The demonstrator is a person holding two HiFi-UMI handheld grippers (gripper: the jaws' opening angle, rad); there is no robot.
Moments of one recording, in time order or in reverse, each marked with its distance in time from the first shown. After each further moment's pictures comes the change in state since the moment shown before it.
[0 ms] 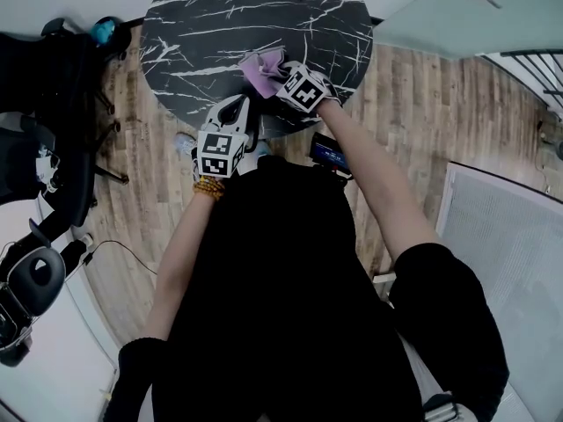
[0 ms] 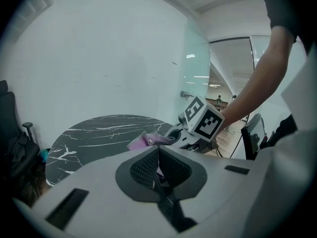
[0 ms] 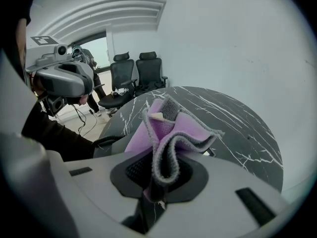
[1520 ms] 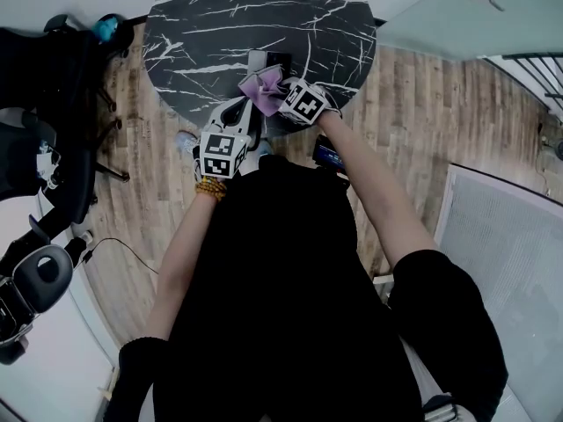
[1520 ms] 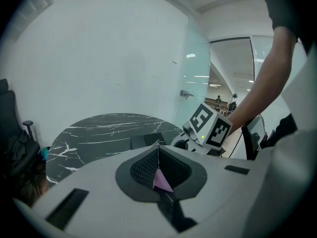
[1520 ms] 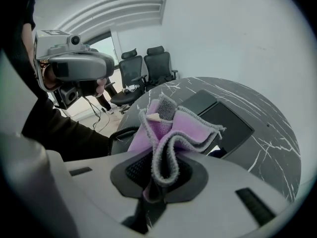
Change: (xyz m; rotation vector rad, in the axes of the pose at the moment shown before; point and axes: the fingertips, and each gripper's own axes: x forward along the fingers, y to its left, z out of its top) left arm -0.004 -0.001 -0.009 -0.007 0.010 -0.004; right arm 0.011 0.051 -0.026 0.008 0.048 0.134
